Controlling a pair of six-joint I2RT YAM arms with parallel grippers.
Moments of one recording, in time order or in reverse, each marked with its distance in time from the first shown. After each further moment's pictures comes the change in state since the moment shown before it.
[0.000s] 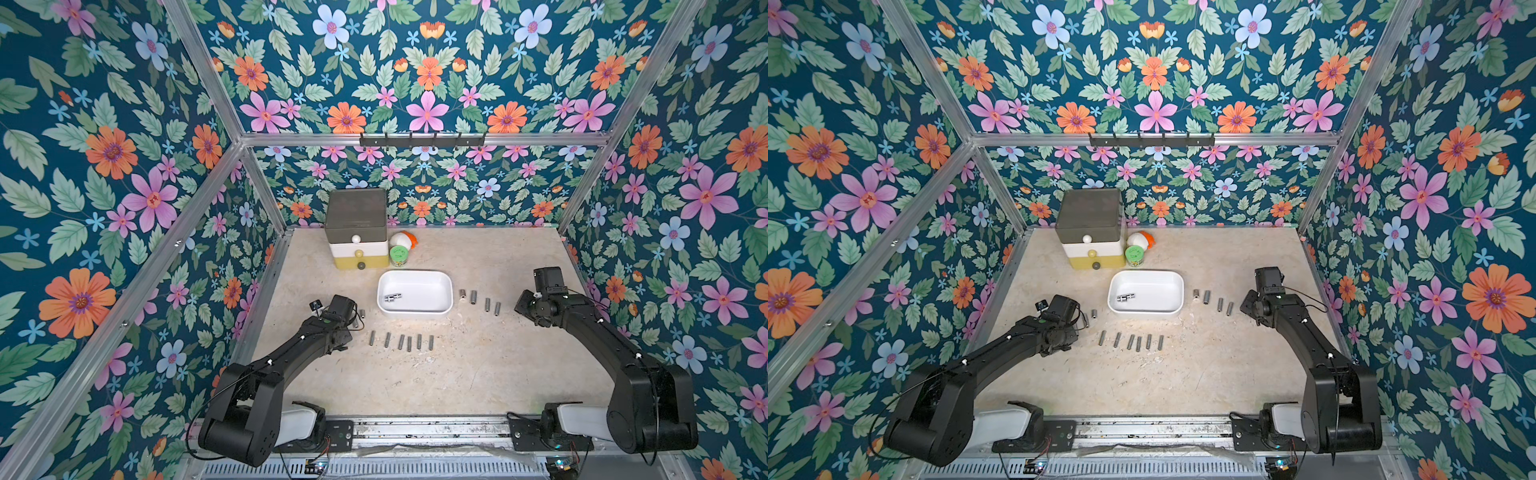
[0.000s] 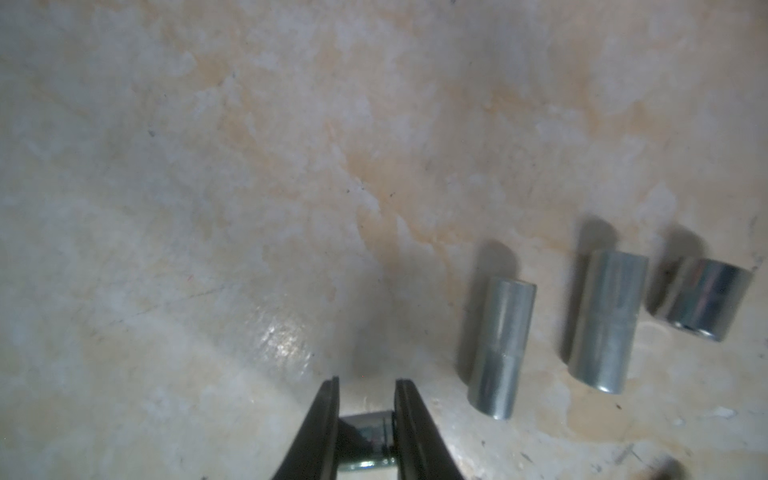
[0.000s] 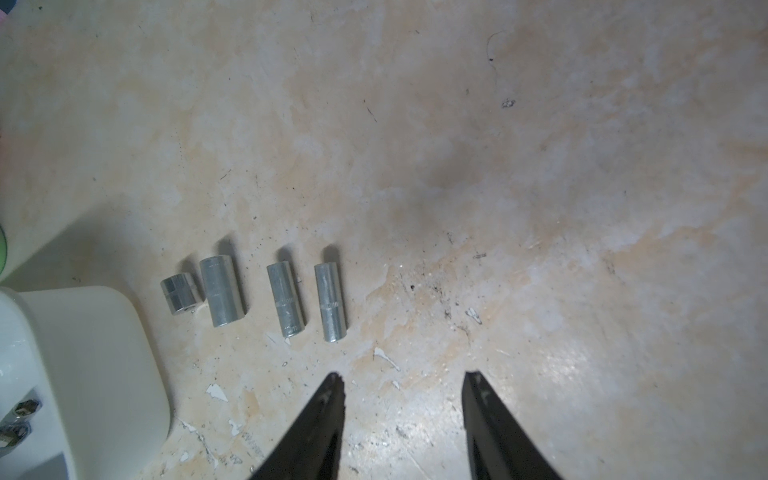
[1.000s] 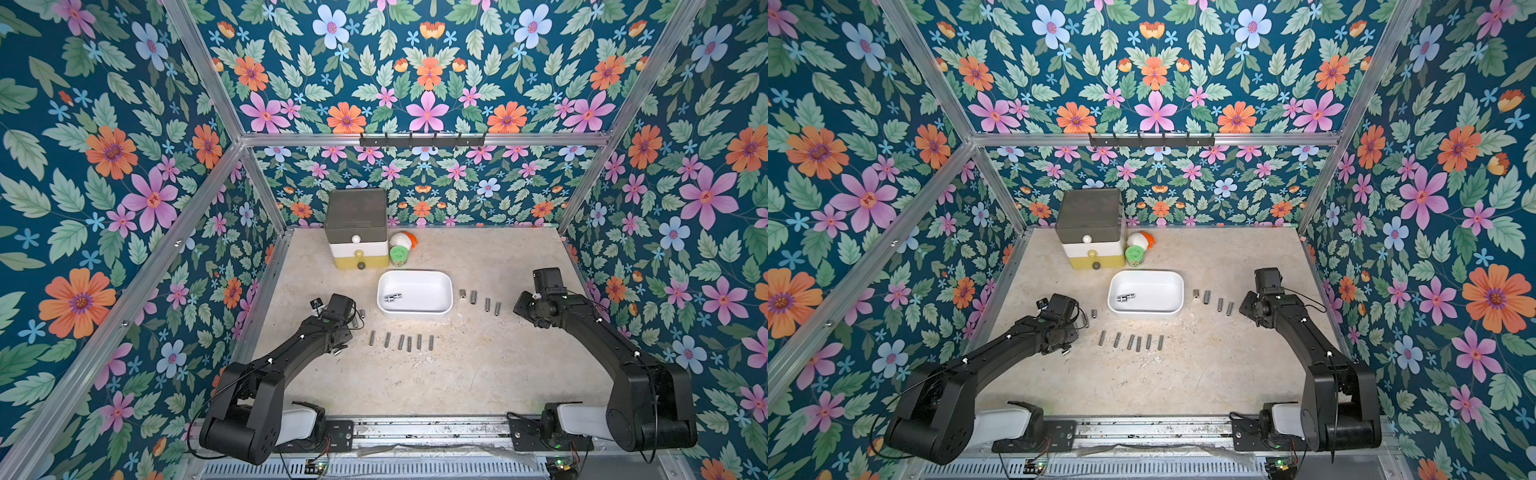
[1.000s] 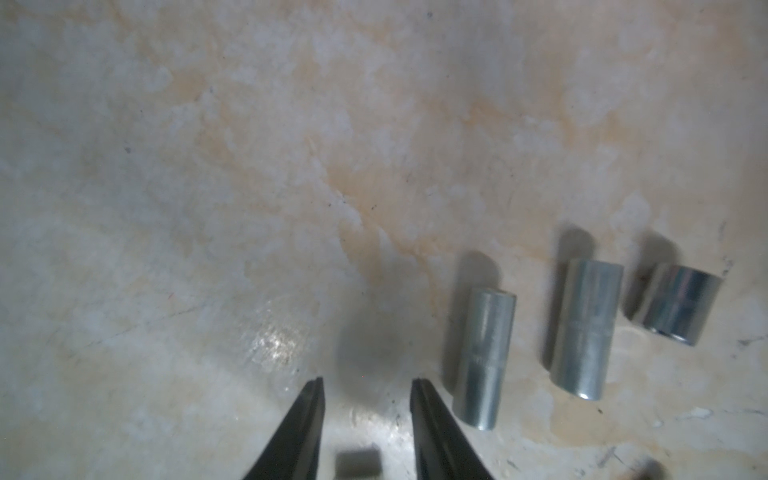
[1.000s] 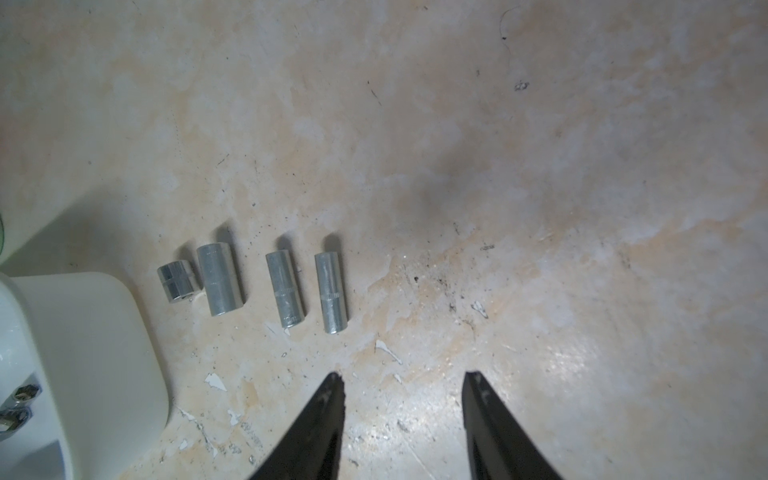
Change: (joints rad) left arm 0.013 0.003 0.000 0.035 0.021 0.029; right arm 0.000 0.009 -0.007 0.001 -0.025 -0.010
